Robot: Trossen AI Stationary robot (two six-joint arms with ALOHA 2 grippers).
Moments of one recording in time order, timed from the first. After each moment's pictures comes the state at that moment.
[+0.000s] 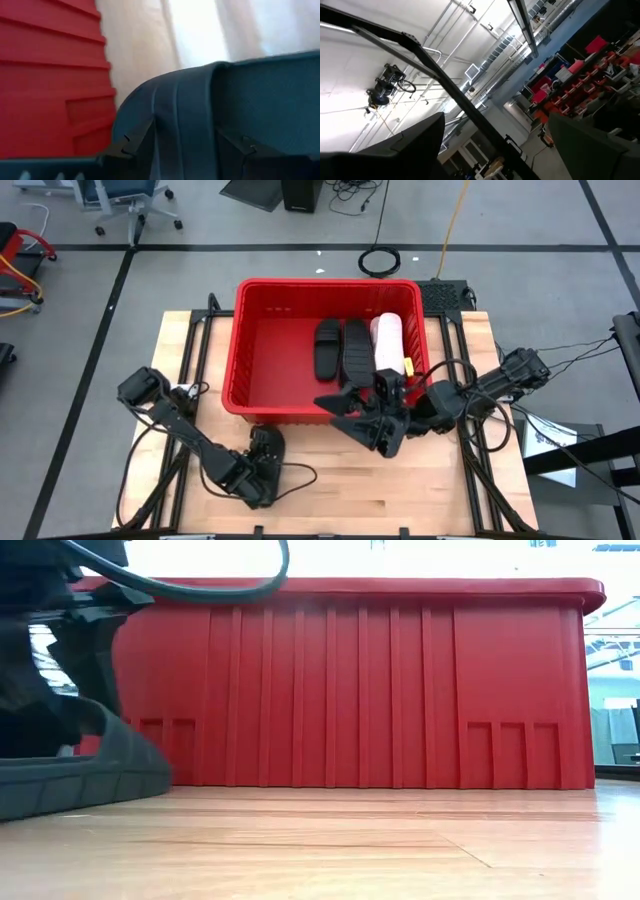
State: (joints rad) left arm -0.73 1.78 1.11 -0.83 -0.53 -0.41; right arm 0.44 1.57 1.45 0.67 0.34 0.67
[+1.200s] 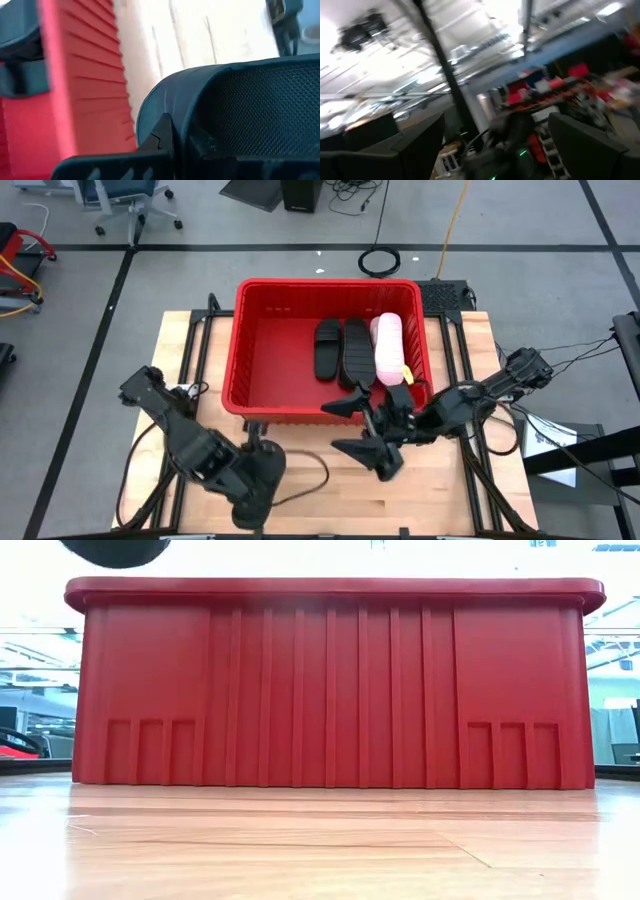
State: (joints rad) left arm -0.68 1.78 1.94 -1.47 -0.34 -0.42; right arm 0.50 1.54 1.45 0.58 0.38 0.31
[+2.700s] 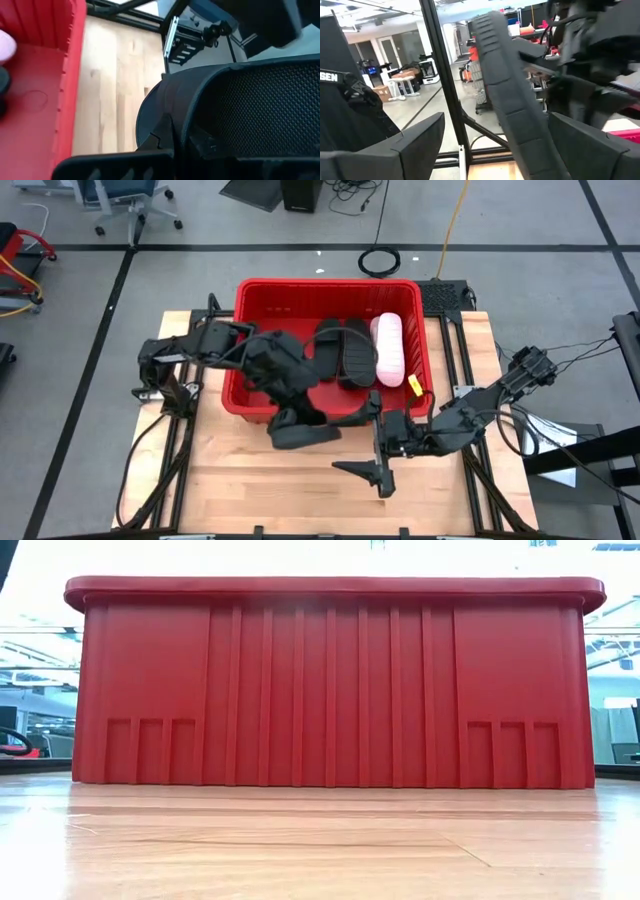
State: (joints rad) left arm -0.14 1.81 2.33 -1.22 0.35 -0.37; right arm 0.58 1.50 1.55 0.00 0.52 0.20
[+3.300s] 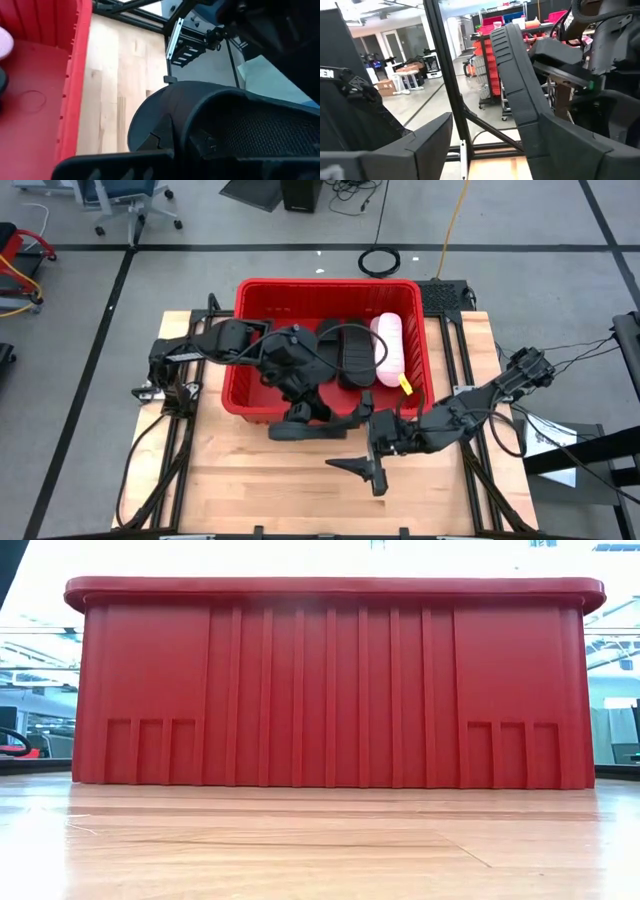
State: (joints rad) left arm -0.10 1.87 2.33 -1.19 0.41 -0.39; right arm 0.53 1.53 1.55 -0.02 0.46 0.20
